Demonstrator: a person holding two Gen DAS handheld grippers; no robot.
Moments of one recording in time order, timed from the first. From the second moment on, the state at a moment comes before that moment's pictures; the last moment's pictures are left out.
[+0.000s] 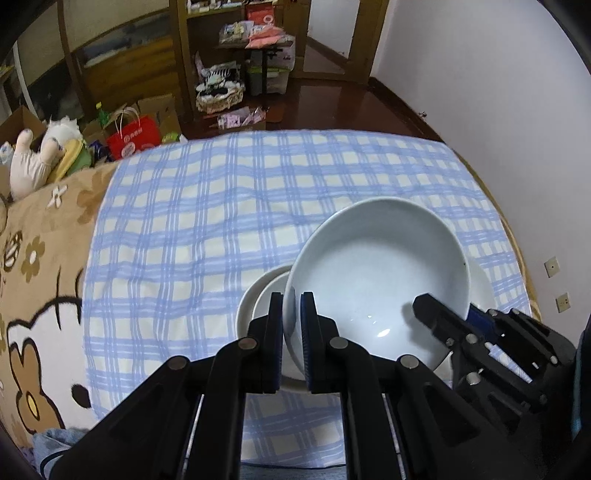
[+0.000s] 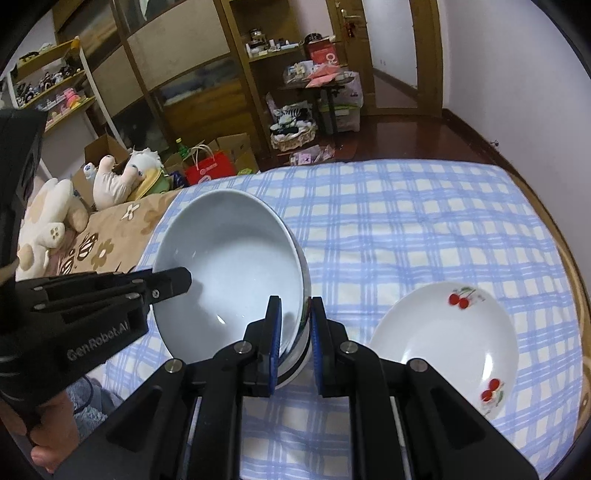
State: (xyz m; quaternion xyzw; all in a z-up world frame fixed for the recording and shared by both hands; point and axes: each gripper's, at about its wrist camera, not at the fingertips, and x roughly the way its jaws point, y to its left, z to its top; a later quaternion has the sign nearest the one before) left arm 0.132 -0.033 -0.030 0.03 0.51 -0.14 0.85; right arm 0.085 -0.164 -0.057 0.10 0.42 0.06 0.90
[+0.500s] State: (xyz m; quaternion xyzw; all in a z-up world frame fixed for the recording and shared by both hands) left arm 0.141 -0.016 -0.080 0.01 0.54 -0.11 0.83; right arm 0.101 -0.147 -0.097 0.08 0.45 0.09 0.89
